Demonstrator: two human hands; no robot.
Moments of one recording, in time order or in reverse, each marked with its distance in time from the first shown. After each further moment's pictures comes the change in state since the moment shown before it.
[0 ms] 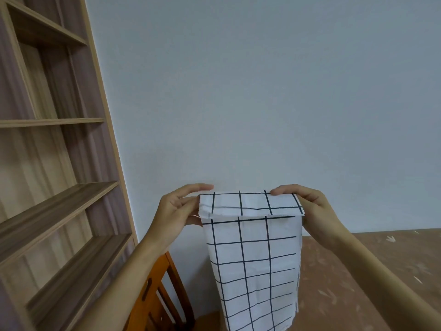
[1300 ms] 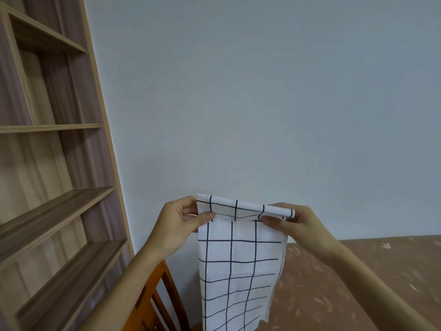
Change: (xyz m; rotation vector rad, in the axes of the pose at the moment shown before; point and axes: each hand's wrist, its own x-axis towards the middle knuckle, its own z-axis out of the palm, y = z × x) left_hand 0.001 -0.007 0.009 0.182 -0.022 0.023; right_hand -0.009 0.009 -0.006 -0.275 -0.080 0.048
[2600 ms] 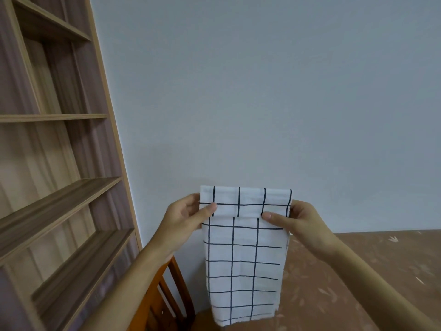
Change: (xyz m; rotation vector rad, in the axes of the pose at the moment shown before) left_hand -0.017 -0.002 0.001 -0.207 -0.030 -0.118; right_hand 0.000 0.008 0.019 0.220 0.022 0.091
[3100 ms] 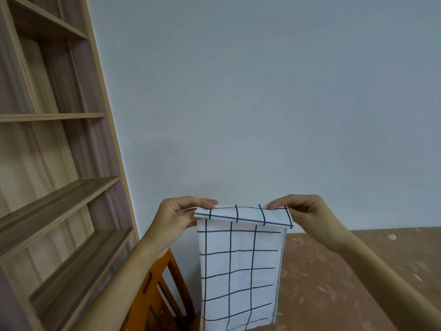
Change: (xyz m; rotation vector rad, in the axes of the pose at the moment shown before) left_hand 0.006 -0.002 -0.012 0.094 -0.018 0.048; right_hand 0.005 -0.002 -0.024 -0.198 -0.042 -0.157
